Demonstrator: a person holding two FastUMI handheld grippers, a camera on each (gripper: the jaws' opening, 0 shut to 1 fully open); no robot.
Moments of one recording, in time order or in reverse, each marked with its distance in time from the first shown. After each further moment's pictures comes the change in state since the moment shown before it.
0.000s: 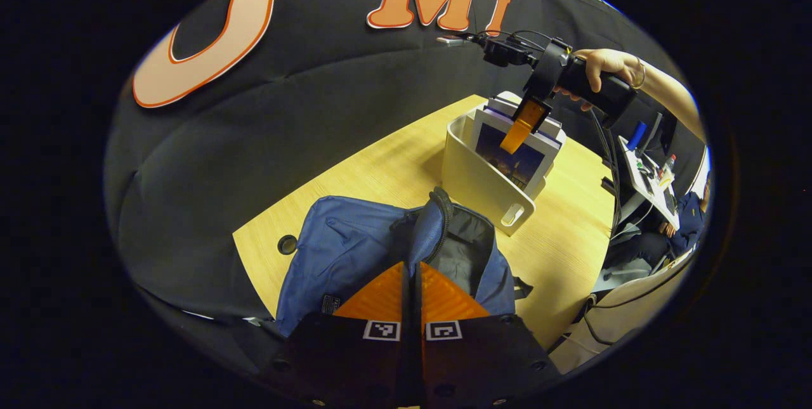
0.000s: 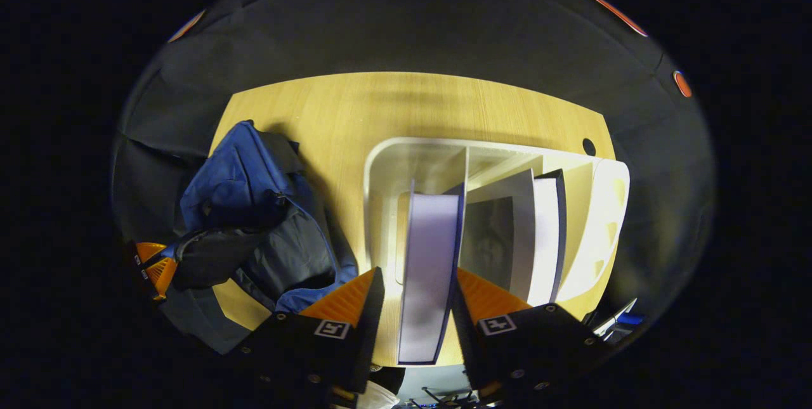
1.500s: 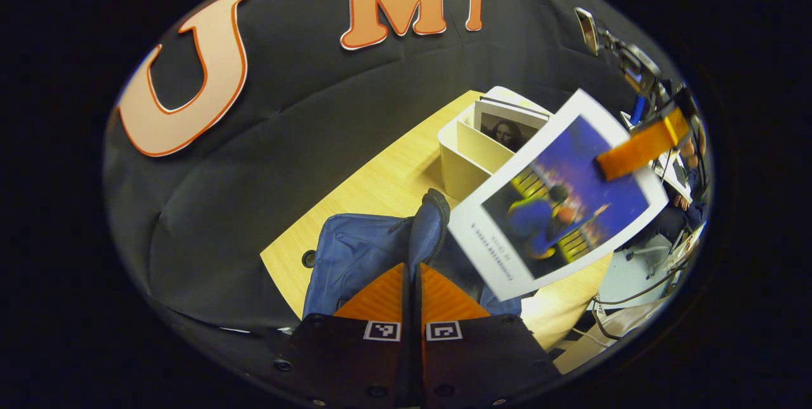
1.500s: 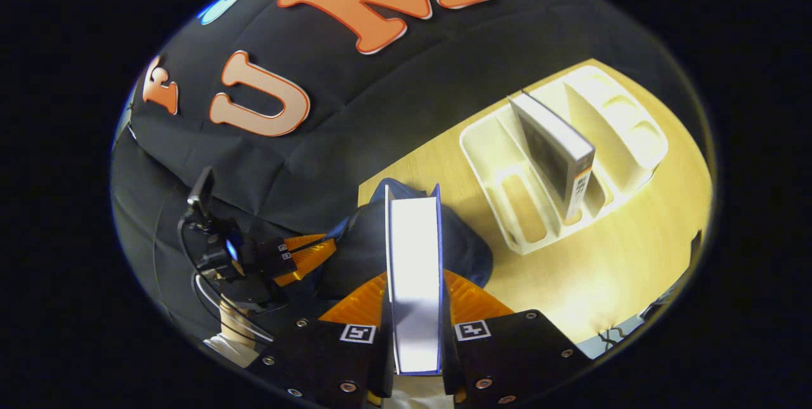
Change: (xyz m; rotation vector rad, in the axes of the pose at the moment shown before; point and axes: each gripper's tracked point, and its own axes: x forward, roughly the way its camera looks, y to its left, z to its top) left arm -0.023 -0.022 0.031 0.139 0.009 0.078; right arm -0.115 0.112 -0.119 0.473 -0.451 0.650
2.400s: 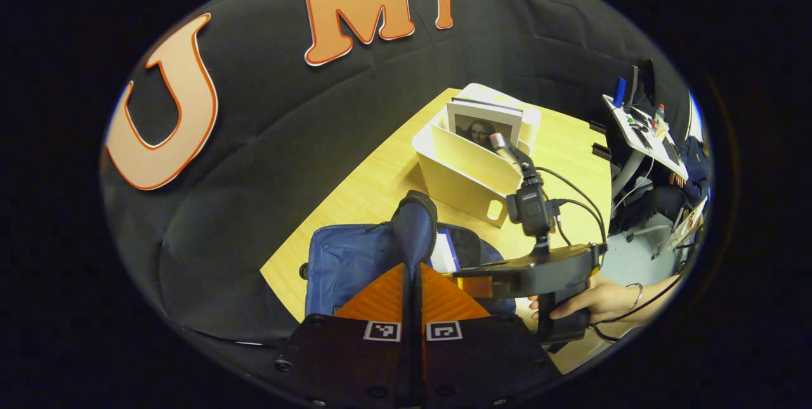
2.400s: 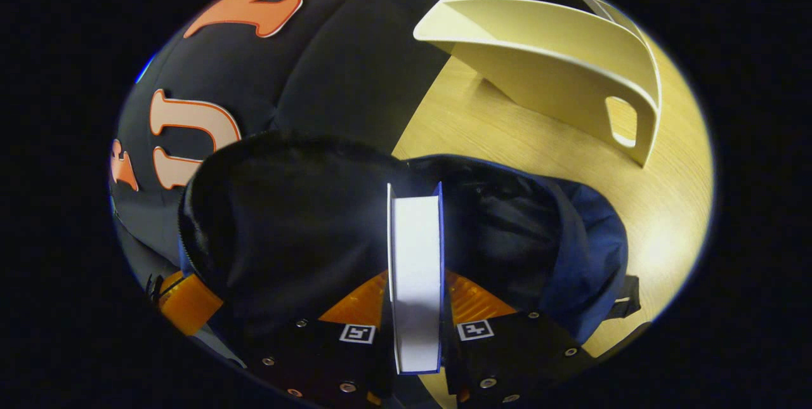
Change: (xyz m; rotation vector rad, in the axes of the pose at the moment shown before) left arm -0.009 -0.026 0.015 0.097 -0.009 -0.034; right arm 0.215 0.032 -0.067 0.371 -0.103 0.059
